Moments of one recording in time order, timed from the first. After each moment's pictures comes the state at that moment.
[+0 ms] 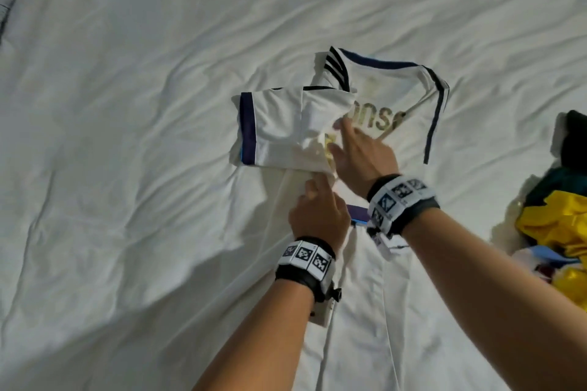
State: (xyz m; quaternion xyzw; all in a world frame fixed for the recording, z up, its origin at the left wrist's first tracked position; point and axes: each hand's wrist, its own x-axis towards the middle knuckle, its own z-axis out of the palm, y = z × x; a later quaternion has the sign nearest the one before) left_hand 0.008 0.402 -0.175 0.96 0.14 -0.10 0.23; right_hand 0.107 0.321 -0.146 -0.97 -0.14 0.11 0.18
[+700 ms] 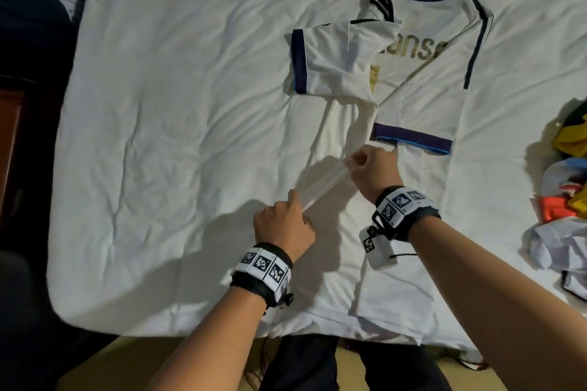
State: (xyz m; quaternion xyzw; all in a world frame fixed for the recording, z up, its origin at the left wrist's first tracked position) left_hand -0.182 0.531 -0.121 0.96 0.10 -0.24 0.11; right_hand -0.066 0.363 -0.166 -0.92 0.06 0.22 0.33
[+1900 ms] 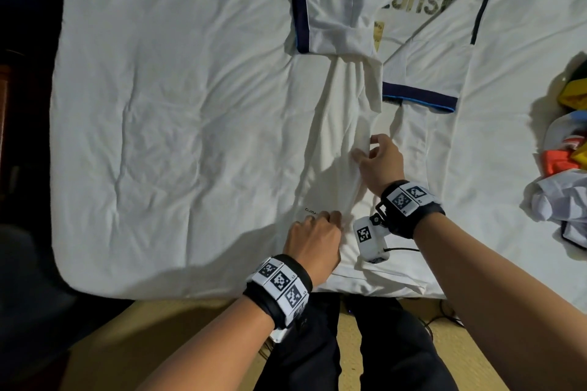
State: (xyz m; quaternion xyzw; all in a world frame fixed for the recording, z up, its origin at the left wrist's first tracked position) left_hand -0.272 0.499 -0.113 0.95 -0.11 -0.28 0.11; right_hand -0.137 0.359 -0.167 -0.85 0.20 0.21 0.44
